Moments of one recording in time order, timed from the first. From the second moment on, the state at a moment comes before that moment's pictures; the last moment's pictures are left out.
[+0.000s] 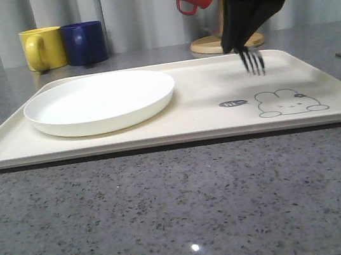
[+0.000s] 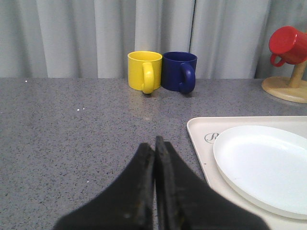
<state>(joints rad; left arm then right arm) -0.09 0.42 -0.39 -0.36 0.16 0.33 0.50 1.61 -1.30 0.00 0.77 0.53</state>
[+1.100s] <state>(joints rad) -0.09 0.42 -0.39 -0.36 0.16 0.33 0.51 1.74 -1.31 0.01 0.69 0.57</state>
